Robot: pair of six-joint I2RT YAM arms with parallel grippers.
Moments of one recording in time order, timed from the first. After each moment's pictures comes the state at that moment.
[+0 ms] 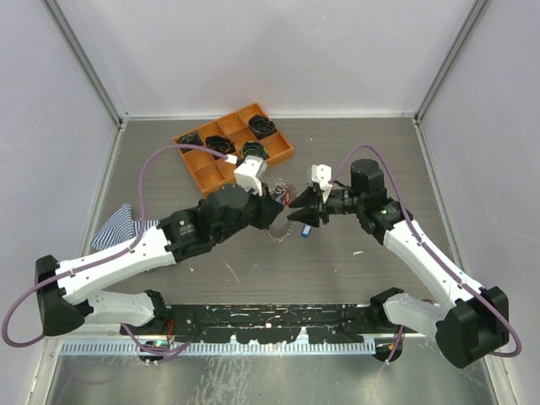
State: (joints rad) left arm -1.08 1.18 1.05 -0.20 -0.31 -0.58; right arm 0.40 1.09 0.83 -0.15 -0.99 -0.41
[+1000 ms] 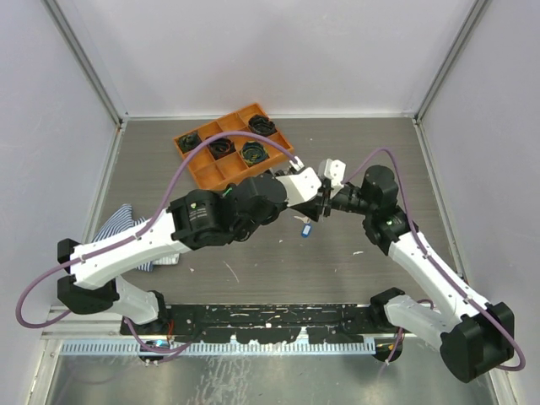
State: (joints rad) left arm -1.27 1.45 1.72 -0.86 -0.66 0.26; right arm 0.38 0.99 0.76 0.14 -0.90 -0.24
